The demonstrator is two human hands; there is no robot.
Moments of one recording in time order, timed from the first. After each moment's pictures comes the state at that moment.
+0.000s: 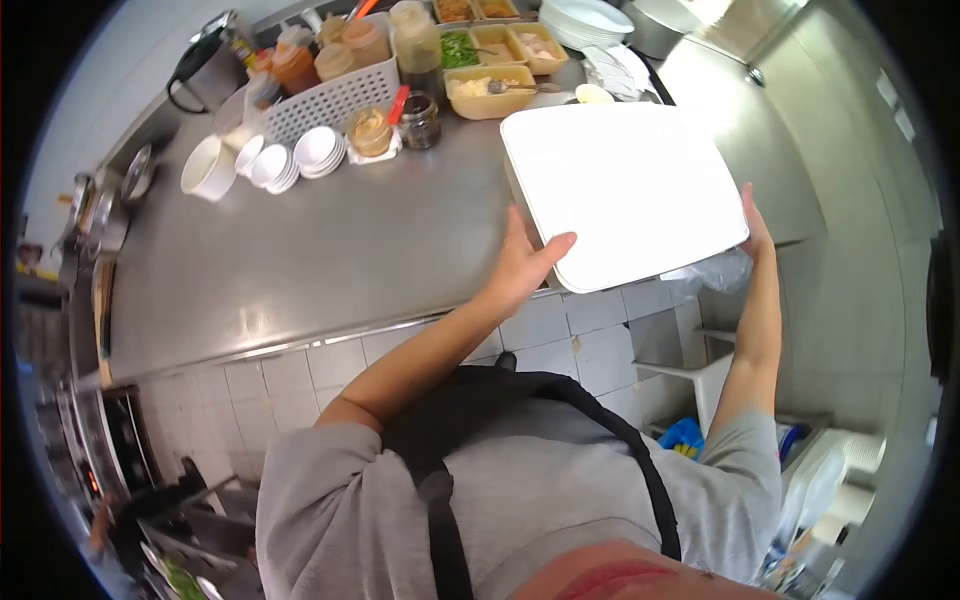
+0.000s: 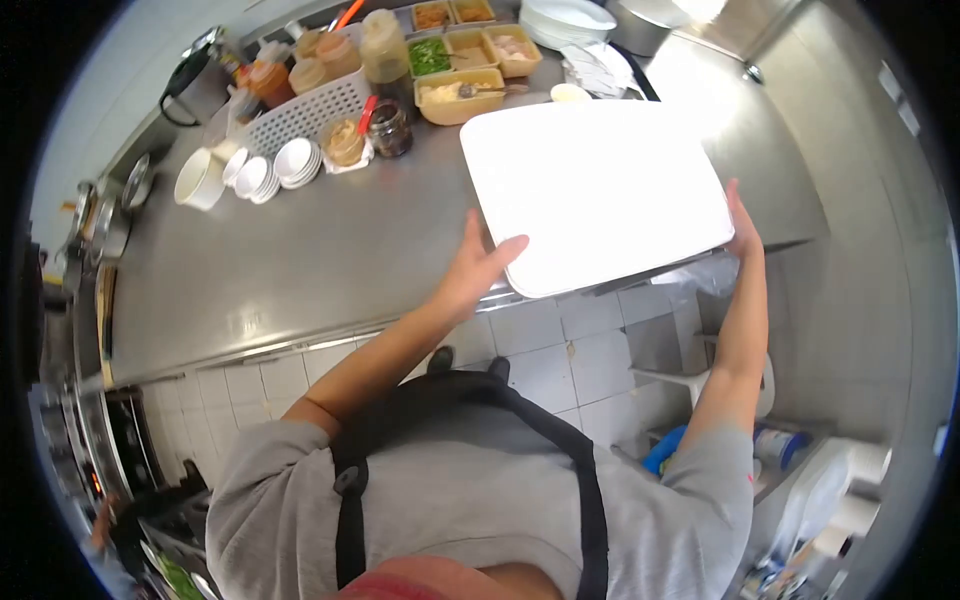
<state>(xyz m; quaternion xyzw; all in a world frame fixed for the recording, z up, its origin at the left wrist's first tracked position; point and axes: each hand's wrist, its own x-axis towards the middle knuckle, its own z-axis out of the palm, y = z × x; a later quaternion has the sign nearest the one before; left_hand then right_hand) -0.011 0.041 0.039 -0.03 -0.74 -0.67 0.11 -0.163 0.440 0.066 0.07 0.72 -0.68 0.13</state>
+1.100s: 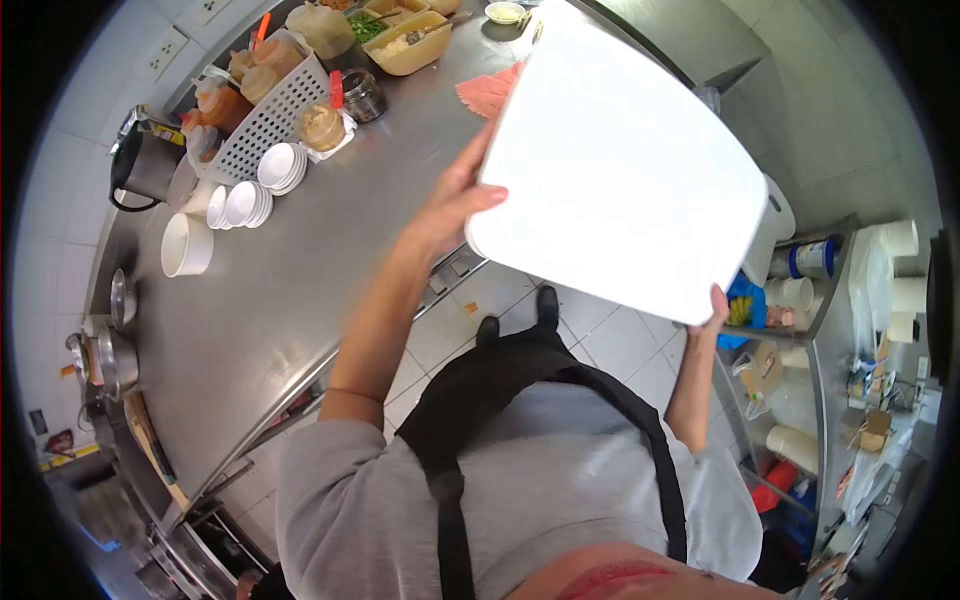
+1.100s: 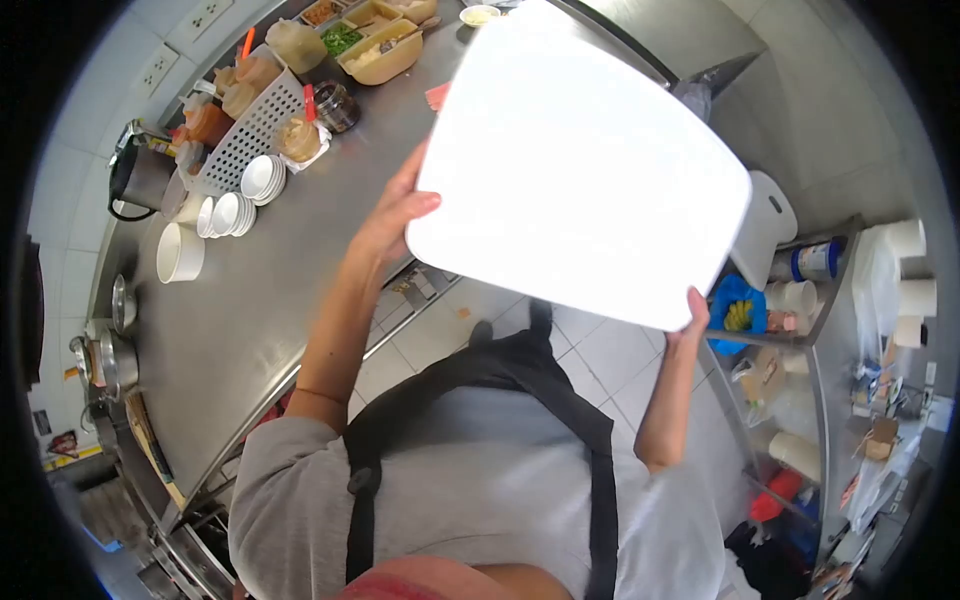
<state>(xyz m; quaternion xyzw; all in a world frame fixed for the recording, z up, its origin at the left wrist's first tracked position) 0.032 -0.058 0.084 -0.22 -0.52 -0.78 -0.27 0.256 0.309 -0.076 0.28 0.35 -0.85 -0.28</state>
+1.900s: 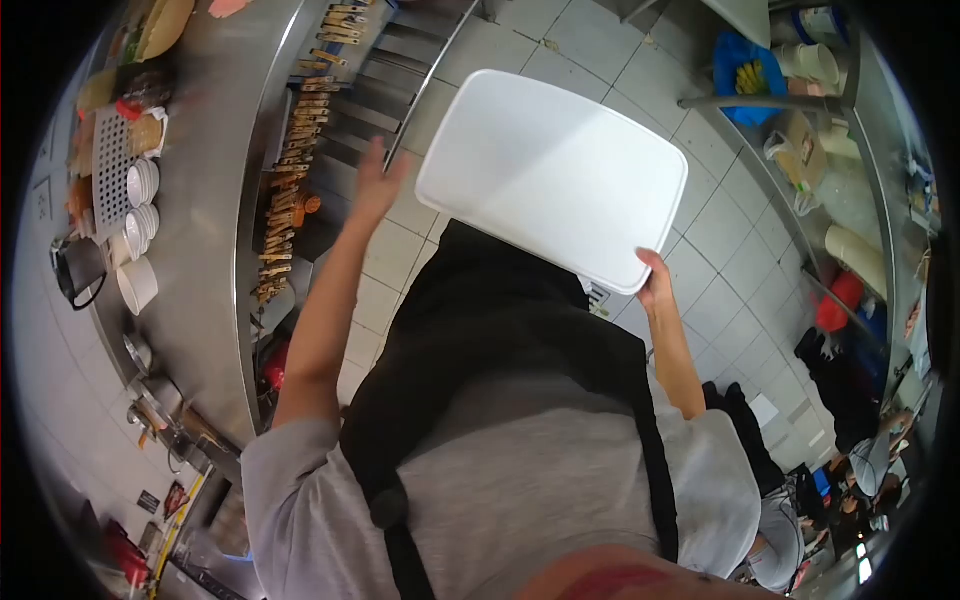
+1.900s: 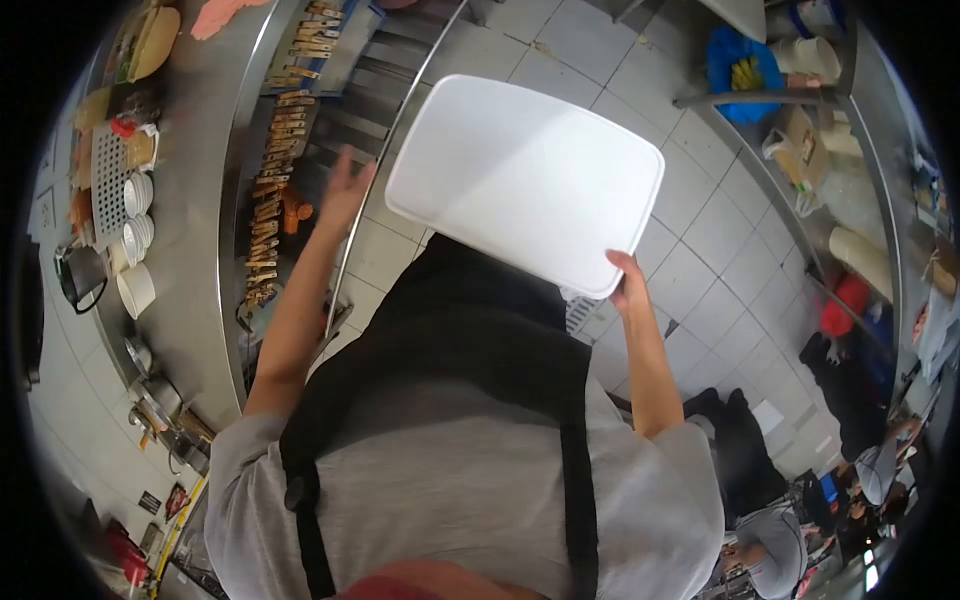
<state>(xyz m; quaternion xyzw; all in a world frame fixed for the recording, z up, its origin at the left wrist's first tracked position) 0.182 -0.056 -0.143 -0.16 -0.90 -0.31 -0.25 0.549 0.203 -0.165 0.56 0.23 -0.79 -0.05</state>
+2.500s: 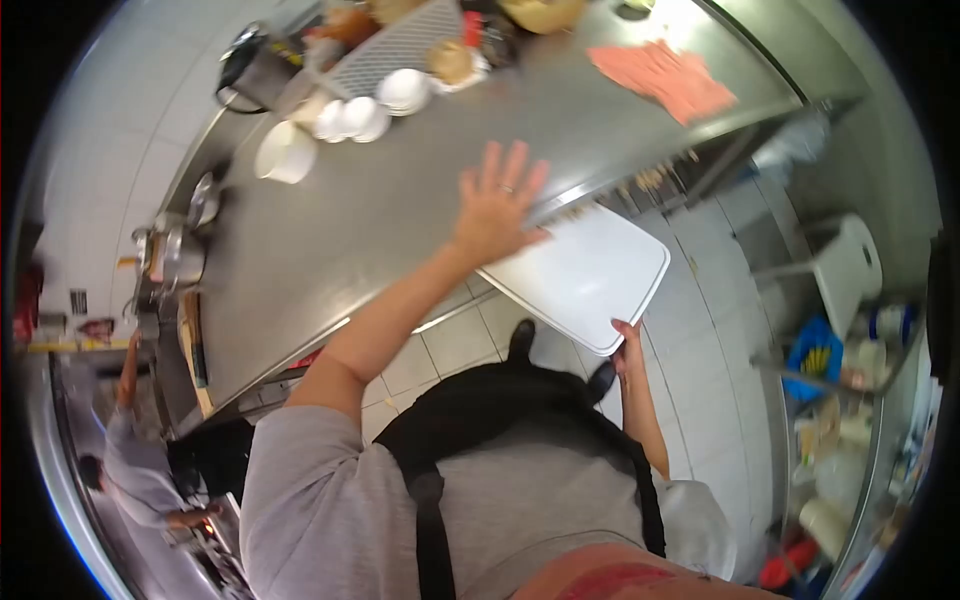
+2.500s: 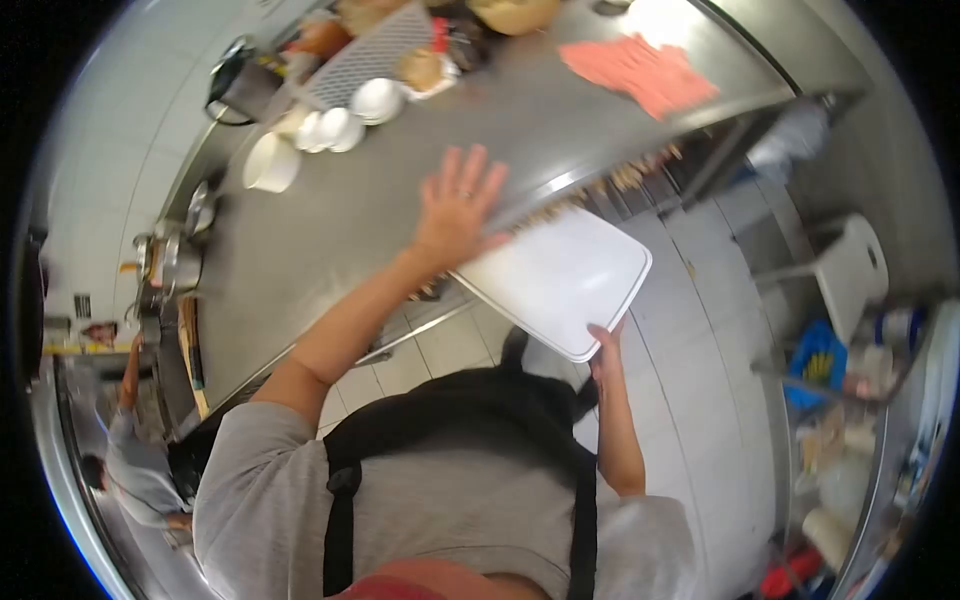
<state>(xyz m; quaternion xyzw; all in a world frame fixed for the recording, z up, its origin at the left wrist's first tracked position) 0.094 -0.179 0.003 -0.31 -0.94 0.01 0.12 0.266 0.032 -0.223 0.25 0.35 -0.90 0.04</state>
